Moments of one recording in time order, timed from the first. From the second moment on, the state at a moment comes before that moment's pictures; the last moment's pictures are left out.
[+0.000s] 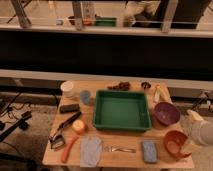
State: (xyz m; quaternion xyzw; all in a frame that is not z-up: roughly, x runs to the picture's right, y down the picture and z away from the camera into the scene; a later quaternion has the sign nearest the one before) arm 0.380 0.190 0.655 -0.10 -0.01 0.16 0.98
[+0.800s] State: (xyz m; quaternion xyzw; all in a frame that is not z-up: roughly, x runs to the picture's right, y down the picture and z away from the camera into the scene) arm 0.371 0.189 0.652 -0.09 -0.03 0.16 0.98
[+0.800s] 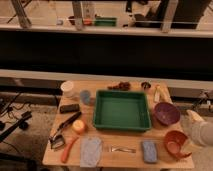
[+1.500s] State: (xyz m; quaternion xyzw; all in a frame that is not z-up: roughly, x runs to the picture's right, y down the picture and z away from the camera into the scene) arm 0.269 0.160 0.662 -0.07 -0.10 0.09 0.99
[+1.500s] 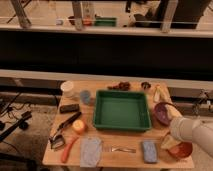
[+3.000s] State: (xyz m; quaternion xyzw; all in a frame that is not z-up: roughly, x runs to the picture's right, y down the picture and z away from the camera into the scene) arm 0.193 0.121 0.674 -0.08 -0.16 0.04 0.98
